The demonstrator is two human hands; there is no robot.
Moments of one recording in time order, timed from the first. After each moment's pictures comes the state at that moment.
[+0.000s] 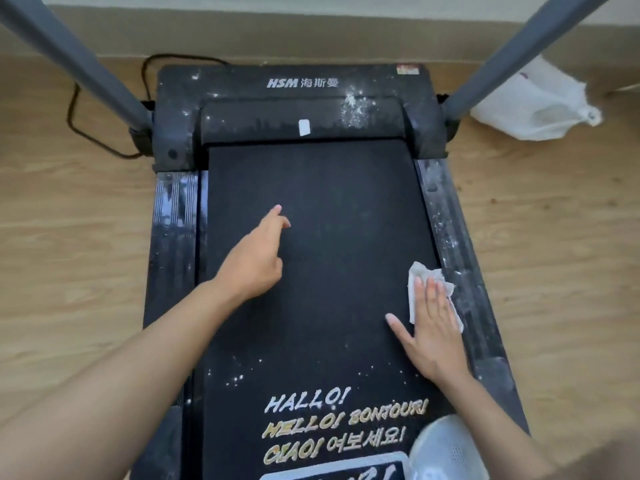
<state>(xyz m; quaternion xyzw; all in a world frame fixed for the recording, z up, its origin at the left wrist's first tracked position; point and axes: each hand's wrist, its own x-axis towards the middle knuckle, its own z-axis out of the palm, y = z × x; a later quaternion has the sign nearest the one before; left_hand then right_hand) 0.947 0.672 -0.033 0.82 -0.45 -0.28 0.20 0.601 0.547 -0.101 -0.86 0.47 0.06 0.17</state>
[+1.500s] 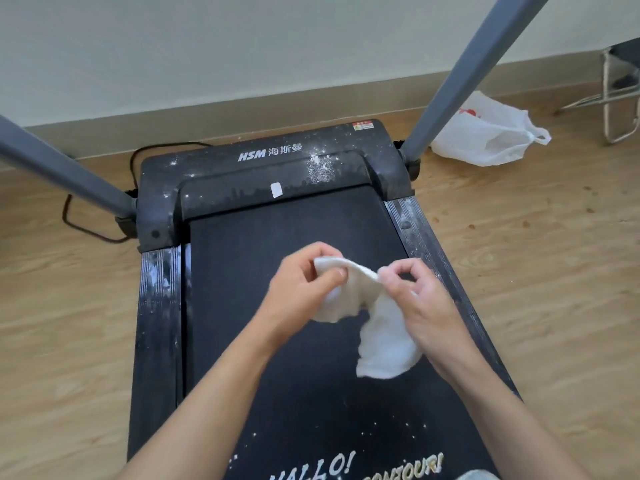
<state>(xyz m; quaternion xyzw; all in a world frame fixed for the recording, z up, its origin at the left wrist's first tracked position) 0.875 0.608 0.066 0.64 -0.39 -0.41 0.51 0.690 0.522 0.058 -0.61 0.42 -0.25 0.62</state>
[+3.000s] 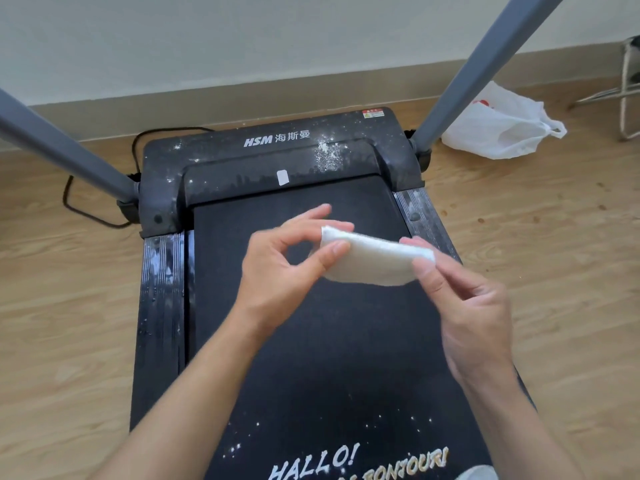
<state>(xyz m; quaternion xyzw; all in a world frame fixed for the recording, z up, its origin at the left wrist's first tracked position) 0.887 0.623 0.082 0.63 -0.43 -0.27 0.59 0.682 0.542 0.076 -0.56 0.39 -0.44 0.58</state>
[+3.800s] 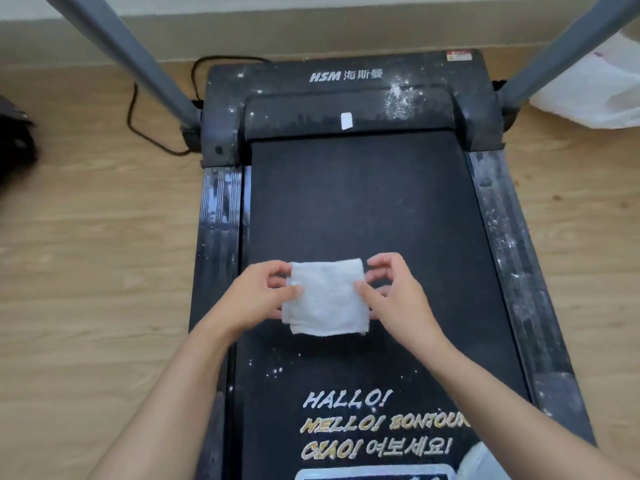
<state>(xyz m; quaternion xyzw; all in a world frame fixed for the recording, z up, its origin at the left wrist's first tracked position) 0.936 0.754 0.010 0.78 -0.19 -0.48 0.34 0.743 0.599 -0.021 -0.69 0.44 -0.06 0.57</state>
